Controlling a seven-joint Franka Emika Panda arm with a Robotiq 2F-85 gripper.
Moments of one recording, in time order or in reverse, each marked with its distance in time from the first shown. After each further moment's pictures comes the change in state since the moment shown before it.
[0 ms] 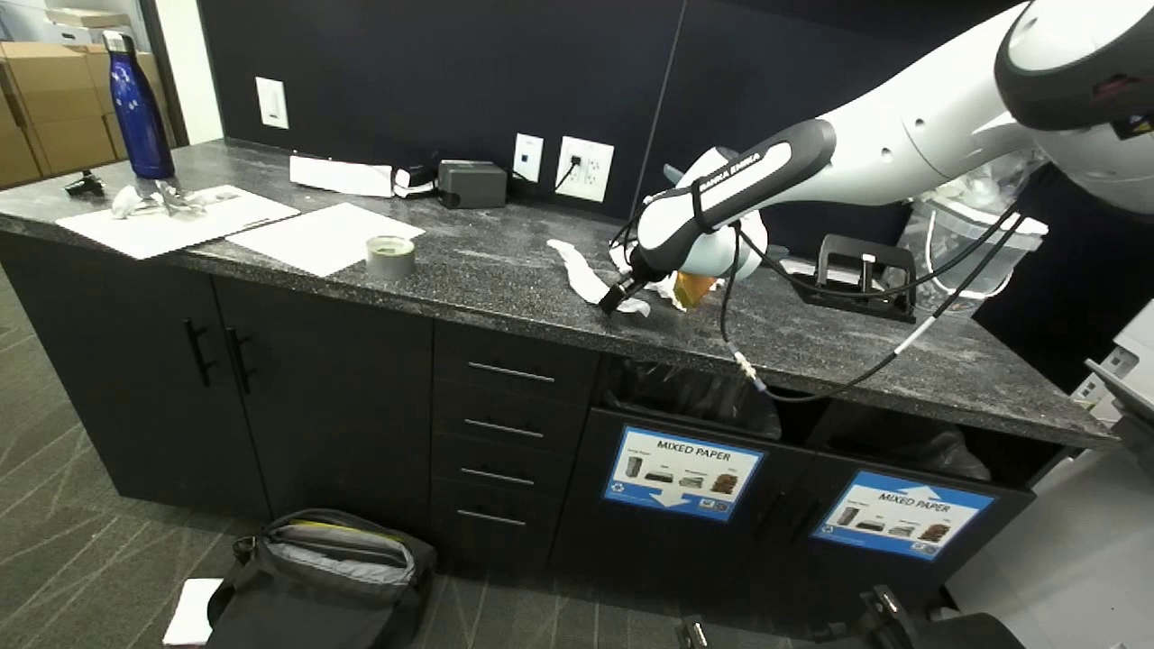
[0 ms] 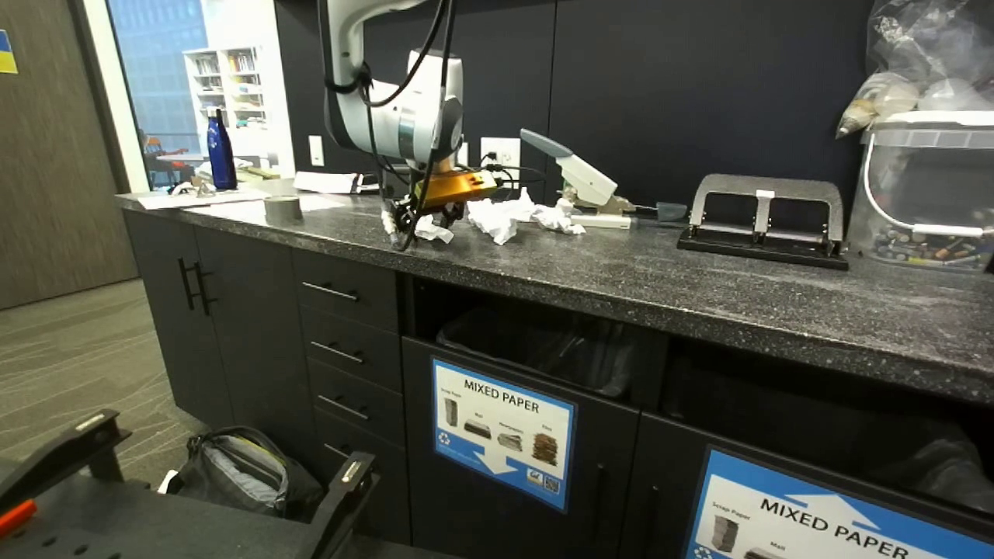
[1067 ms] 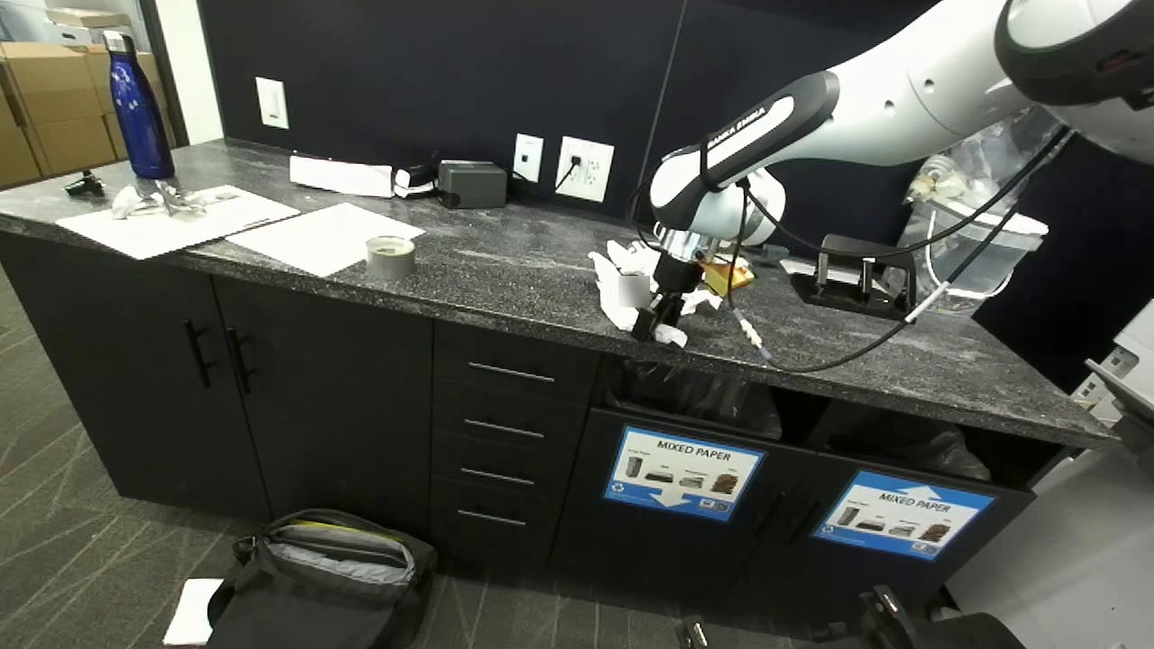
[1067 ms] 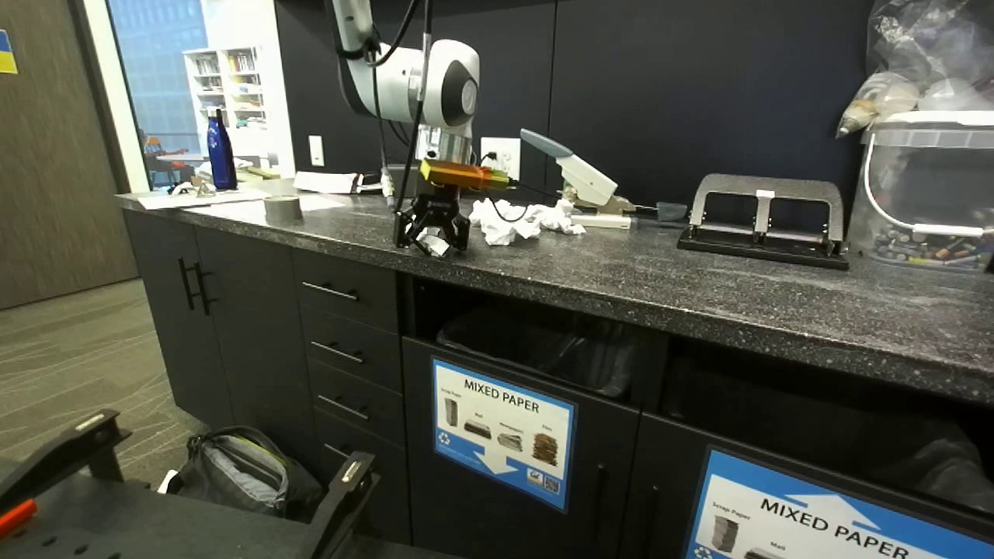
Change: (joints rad) arm 0.111 -0.103 -0.172 0.027 0.183 -0.563 -0.019
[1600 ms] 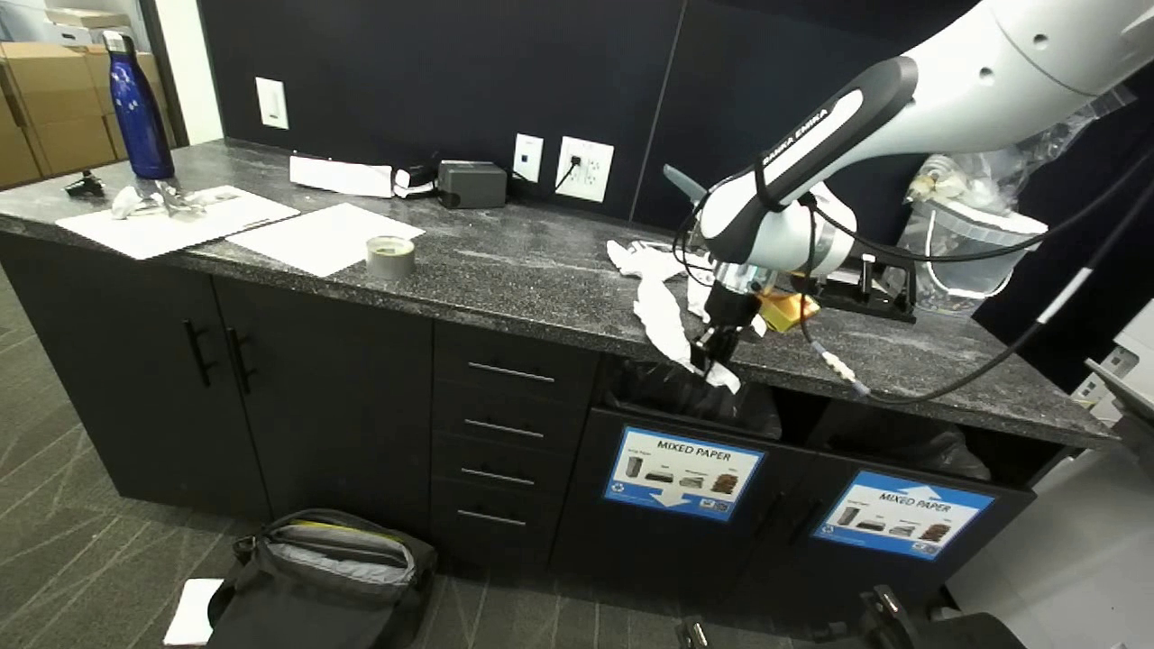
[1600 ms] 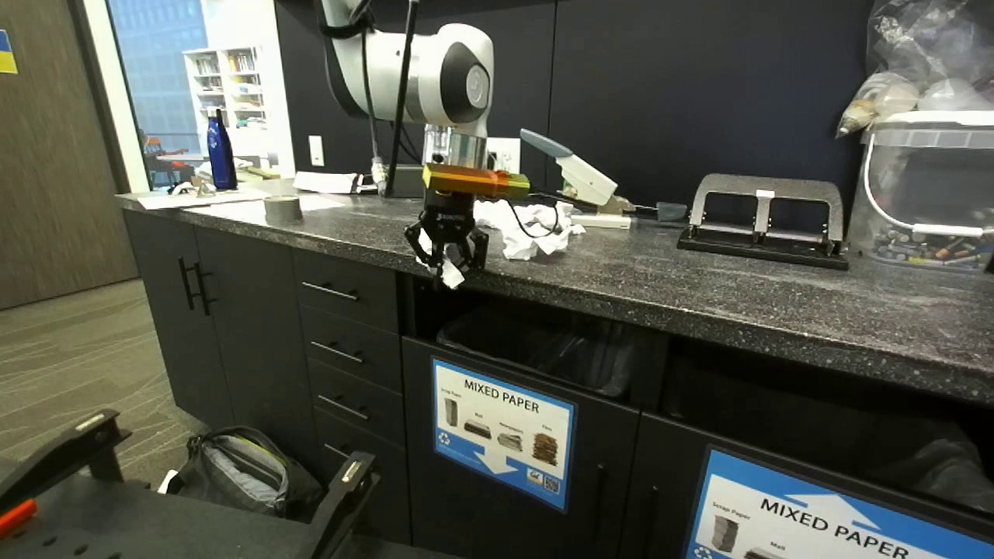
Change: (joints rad) arm -0.029 -0.236 -0.085 -0.414 0.048 0.186 0.009
